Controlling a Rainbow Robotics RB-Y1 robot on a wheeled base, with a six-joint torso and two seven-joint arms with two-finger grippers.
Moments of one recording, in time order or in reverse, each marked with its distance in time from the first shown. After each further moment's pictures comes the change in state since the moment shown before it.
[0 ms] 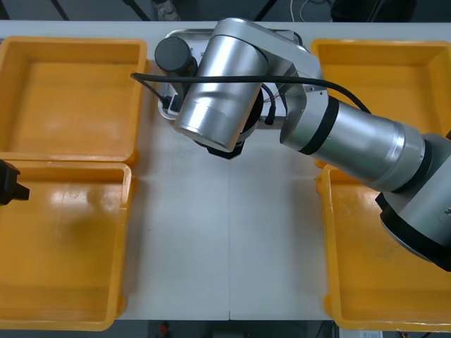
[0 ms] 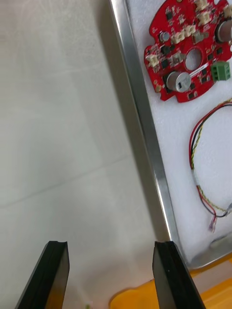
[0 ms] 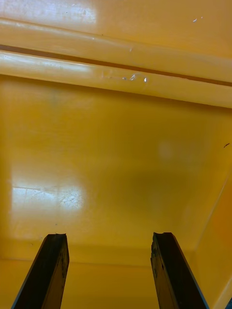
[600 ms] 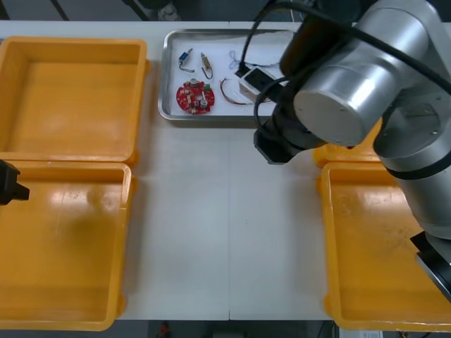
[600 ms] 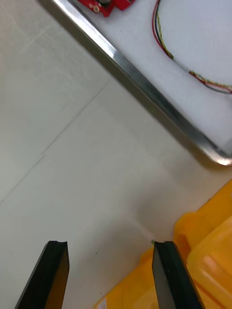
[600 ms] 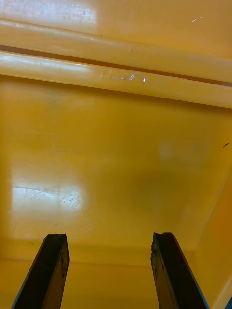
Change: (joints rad) right arm 0.356 -0.108 -0.442 -0.430 -0.081 0.173 -0.212; left arm 0.000 0.000 0.000 -0.001 0.000 0.000 0.000
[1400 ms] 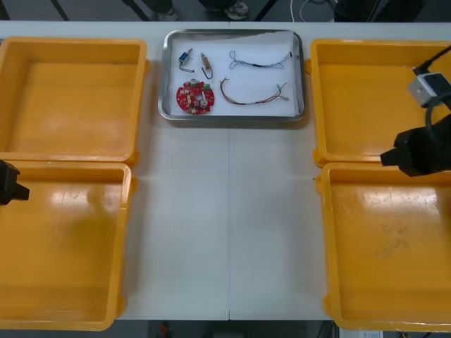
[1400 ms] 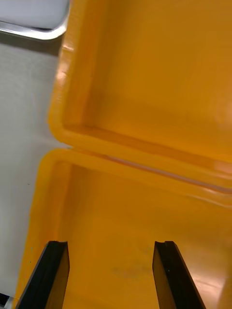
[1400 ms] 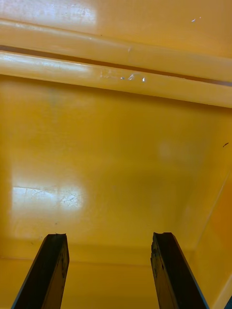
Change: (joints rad) right arm 0.451 -0.228 -0.647 -0.196 -0.306 0.001 -0.044; left arm 0.000 0.000 0.000 0.000 0.000 0.000 0.000
